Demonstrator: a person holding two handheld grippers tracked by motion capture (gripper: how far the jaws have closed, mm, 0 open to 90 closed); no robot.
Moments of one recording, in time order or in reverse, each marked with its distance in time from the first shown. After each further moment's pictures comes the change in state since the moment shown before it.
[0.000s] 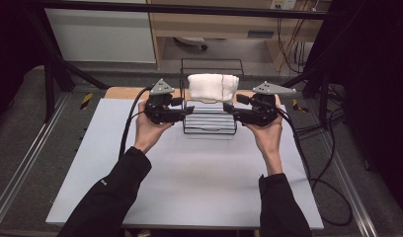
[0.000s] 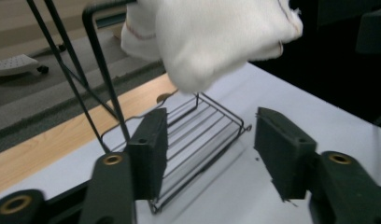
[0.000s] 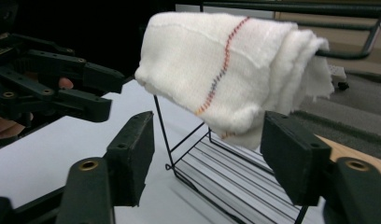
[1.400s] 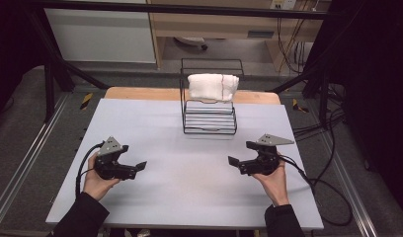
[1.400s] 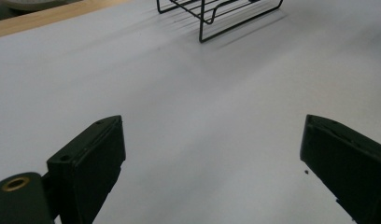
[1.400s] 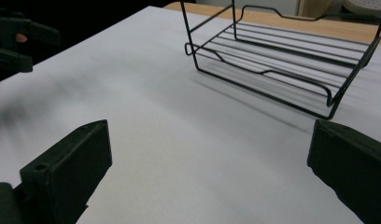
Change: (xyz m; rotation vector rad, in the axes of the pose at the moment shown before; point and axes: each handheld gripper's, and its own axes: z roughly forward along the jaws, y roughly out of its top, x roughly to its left) left arm 0.029 -0.174 -0.092 0.124 0.087 -0.042; right arm 0.000 -0.140 -0.018 0.130 0.093 0.072
